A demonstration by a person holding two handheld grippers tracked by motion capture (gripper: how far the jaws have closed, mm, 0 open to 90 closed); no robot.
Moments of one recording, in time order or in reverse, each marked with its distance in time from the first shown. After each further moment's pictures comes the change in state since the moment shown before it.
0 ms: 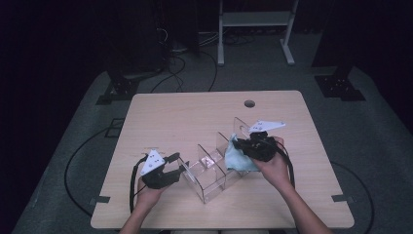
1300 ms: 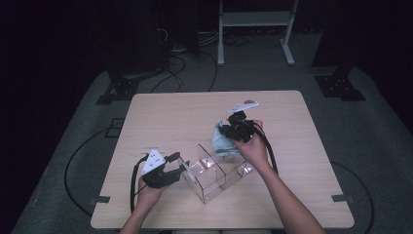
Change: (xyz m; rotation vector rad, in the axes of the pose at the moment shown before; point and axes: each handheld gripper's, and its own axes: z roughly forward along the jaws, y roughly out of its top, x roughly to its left) left arm 0.000 0.001 0.002 0.000 0.003 -0.003; right arm -0.005 0.050 0.061 0.097 -0.054 0.042
